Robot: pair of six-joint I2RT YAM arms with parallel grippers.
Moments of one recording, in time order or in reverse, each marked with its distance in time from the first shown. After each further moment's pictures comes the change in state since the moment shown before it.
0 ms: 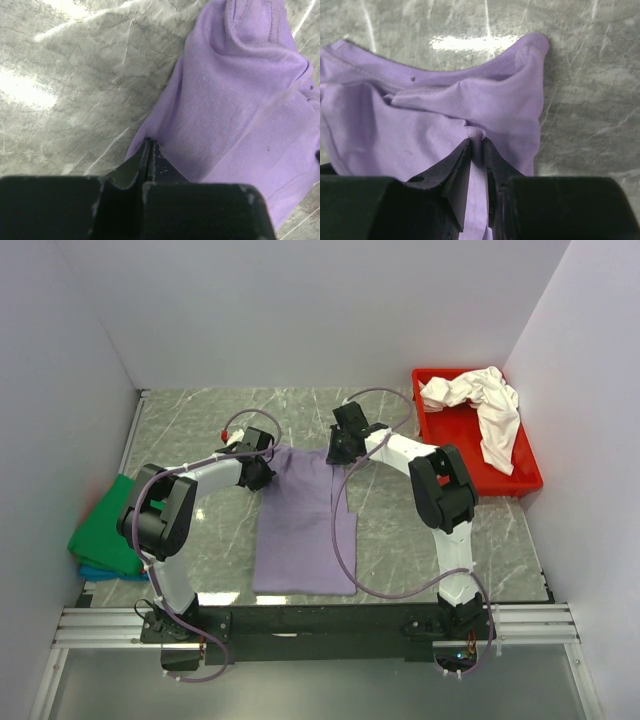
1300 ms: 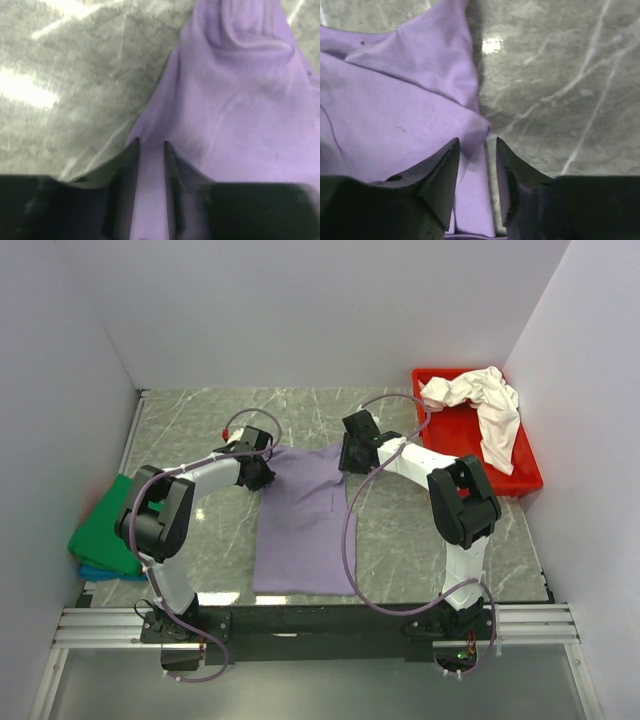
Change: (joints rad) left arm 0.002 -0.013 0.000 -0.005 0.027 0.039; right arm 0.001 -0.201 -0.208 -0.026 0.135 0.018
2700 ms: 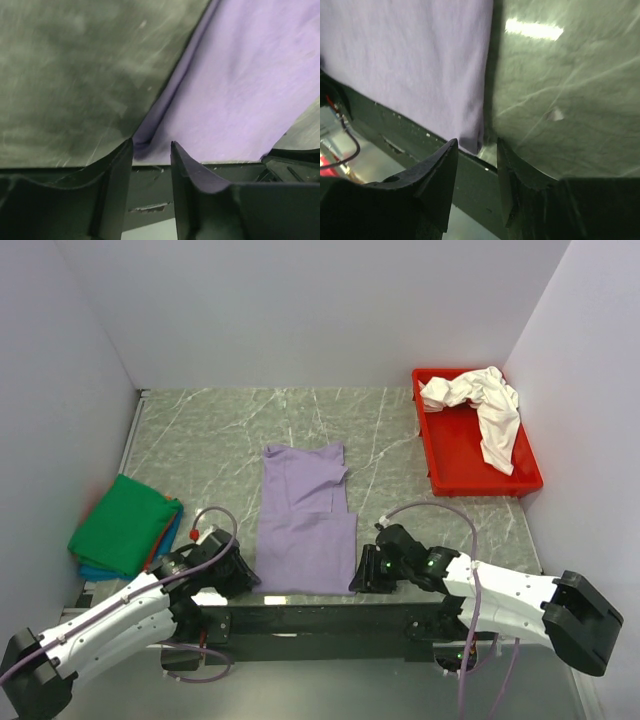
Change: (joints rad) left arm -0.344 -1.154 -0.770 -0.421 0.181 -0.425; right arm 0.381 -0.968 -1.064 0.104 -0.308 0.413
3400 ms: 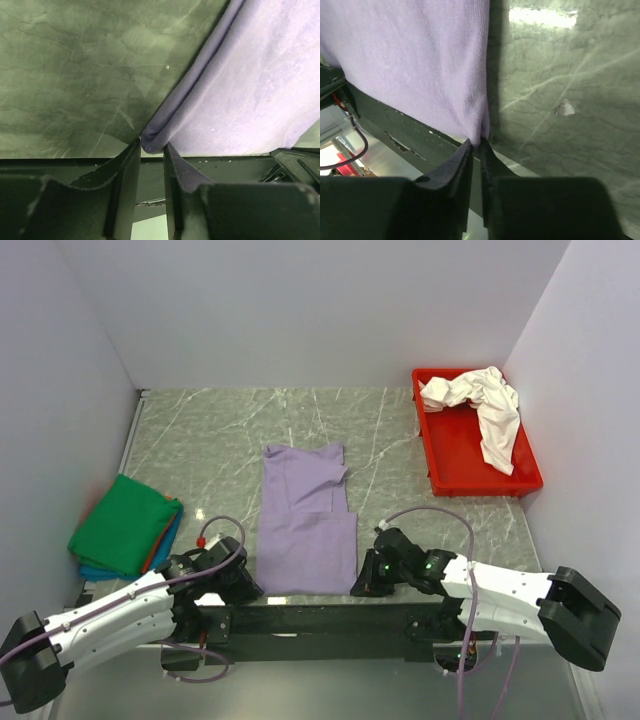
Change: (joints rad) left arm -0.123 0.038 -0.043 0.017 0.018 -0.114; right arm 0.038 0.029 -0.032 0.067 -0.027 0.094
